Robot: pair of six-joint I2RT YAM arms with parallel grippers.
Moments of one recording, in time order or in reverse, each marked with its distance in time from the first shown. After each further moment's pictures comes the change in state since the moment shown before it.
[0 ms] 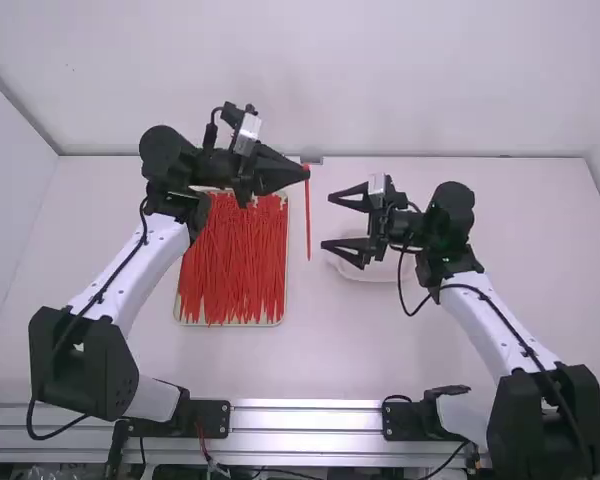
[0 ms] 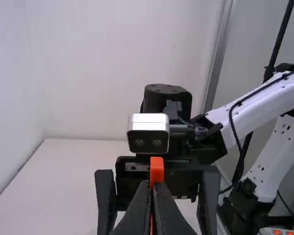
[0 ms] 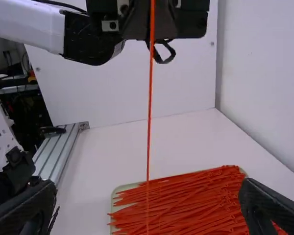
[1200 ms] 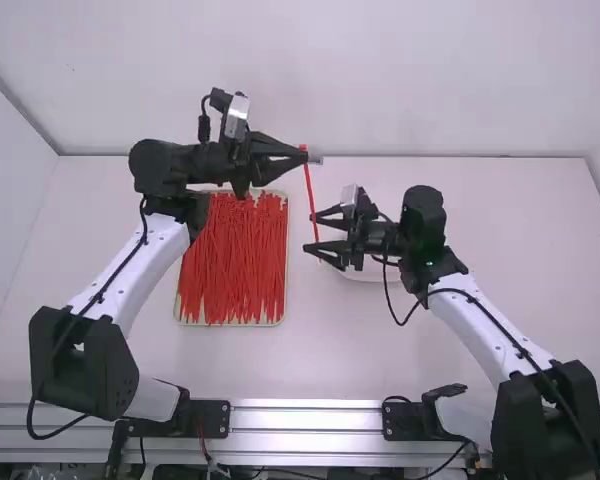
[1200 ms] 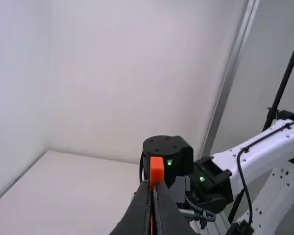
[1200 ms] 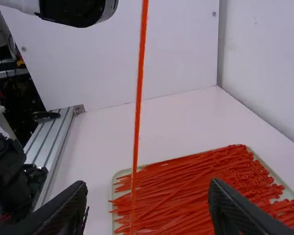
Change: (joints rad) left arm 0.005 0.001 0.000 0.228 -0.113 -0.299; right arm 0.109 0.000 0.000 -0.213 0.153 -0.165
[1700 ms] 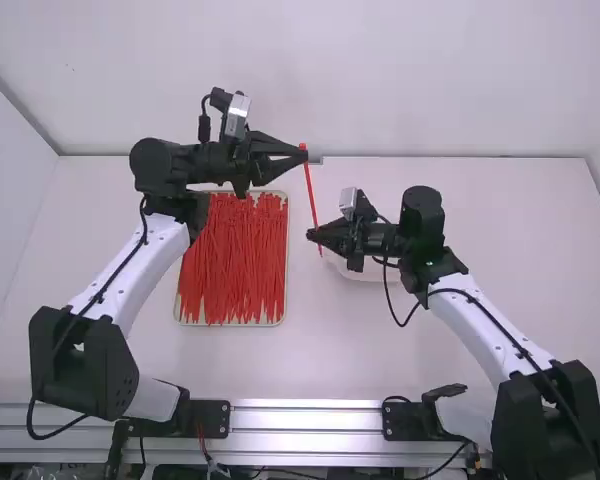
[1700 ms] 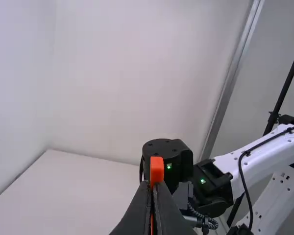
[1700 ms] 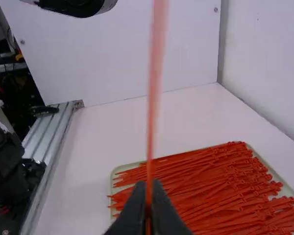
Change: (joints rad) left arm 0.000 0.000 0.000 -0.014 -0.007 -0.004; right arm 0.000 0.000 0.000 -0.030 0.000 -0.038
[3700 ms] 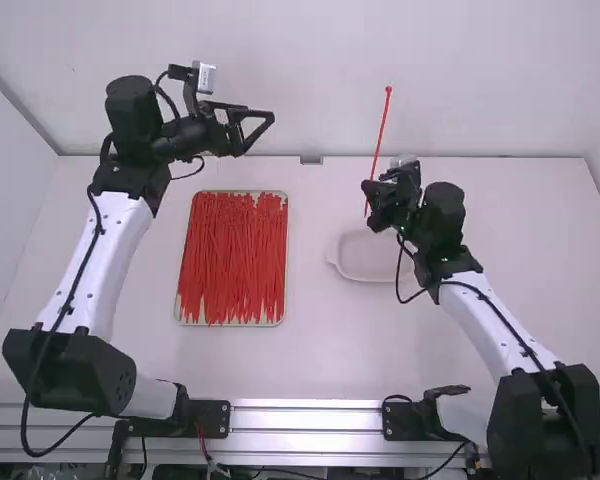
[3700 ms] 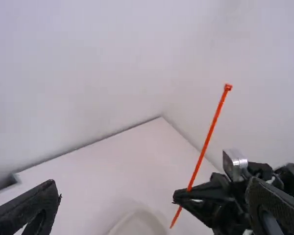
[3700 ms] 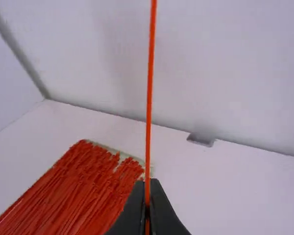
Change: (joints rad) left arm 0.150 0.000 0.295 -1.134 -0.401 0.486; right arm -0.109 0.000 0.000 0.008 0.725 0.277
